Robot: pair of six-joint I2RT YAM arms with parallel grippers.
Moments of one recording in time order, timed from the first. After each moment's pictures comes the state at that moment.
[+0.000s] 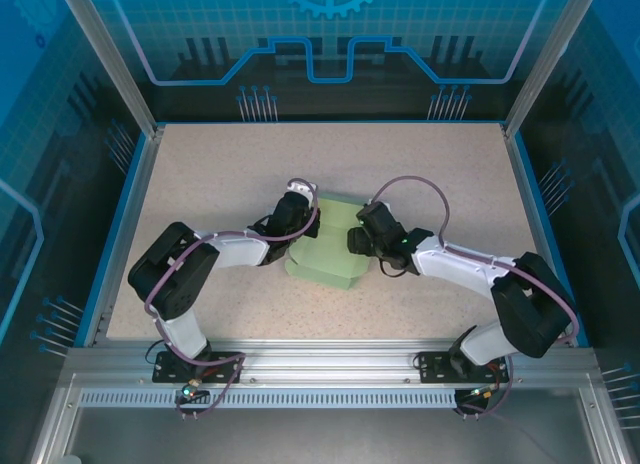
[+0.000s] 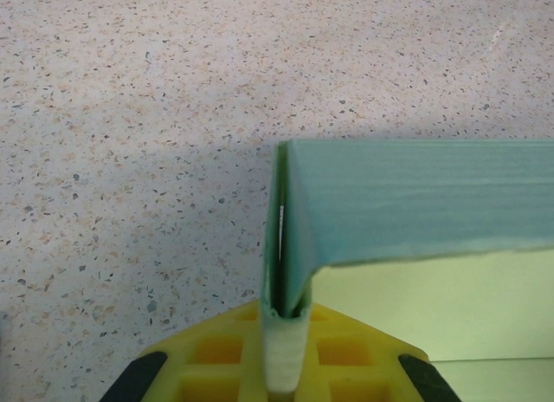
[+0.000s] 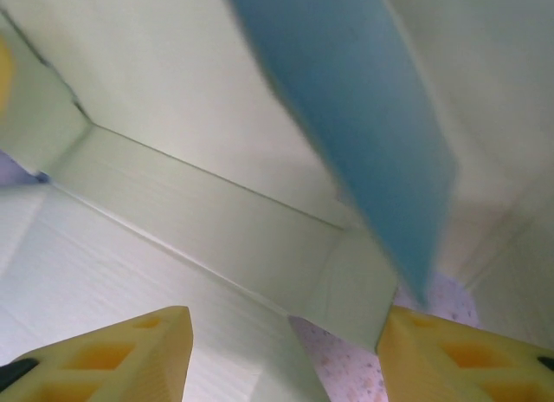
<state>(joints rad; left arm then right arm) -0.59 1.75 0.84 0.33 -0.19 -0.28 0.69 1.46 0.82 -0.25 0.21 0.60</state>
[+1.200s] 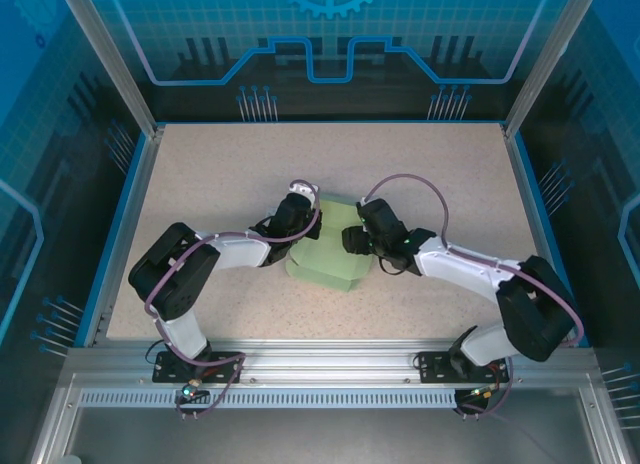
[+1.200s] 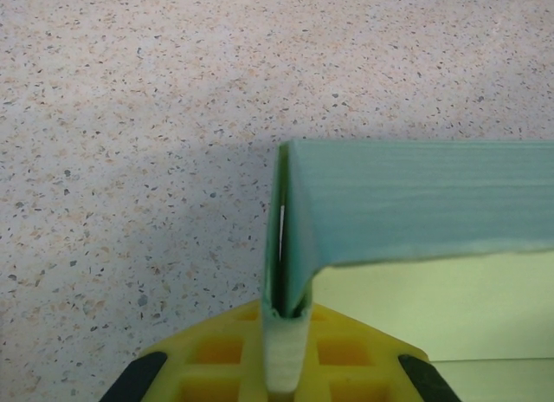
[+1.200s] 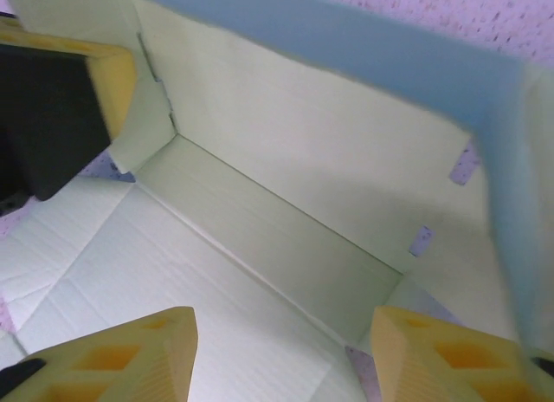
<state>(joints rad) -0.60 1.75 0.84 0.32 -0.20 -0.27 0.69 1.41 0.82 -0.23 0.13 0.46</state>
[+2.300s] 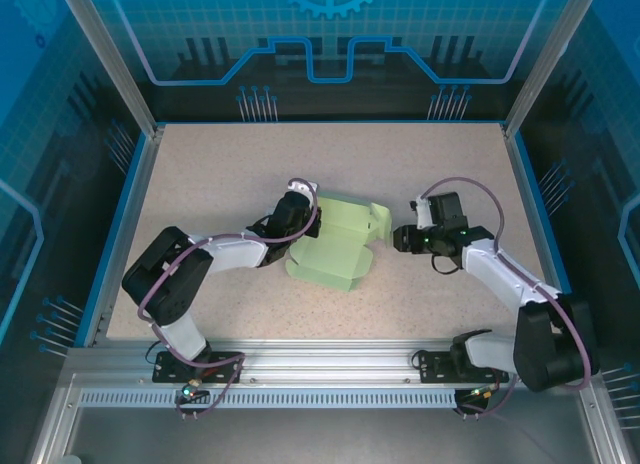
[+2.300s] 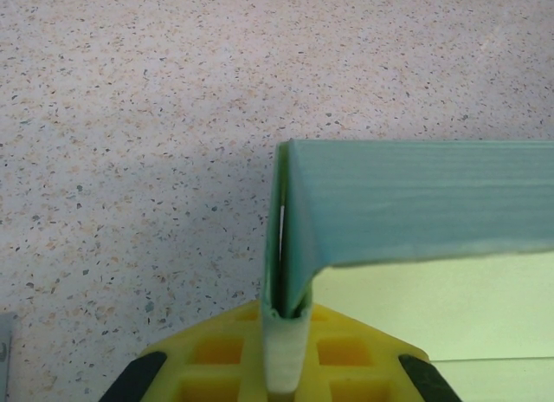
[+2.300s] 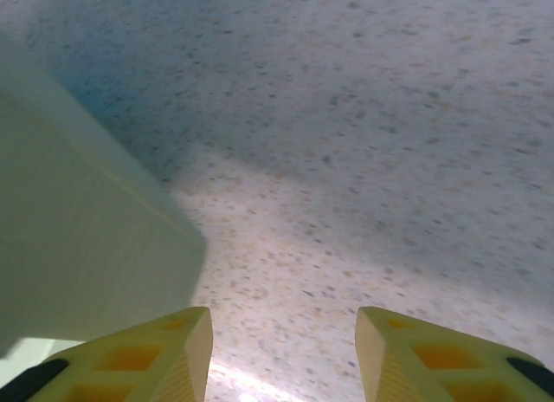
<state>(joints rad) -0.61 1.71 0.84 0.30 -0.21 -0.28 0.24 1.26 0.71 -0.39 -0.25 0.21</state>
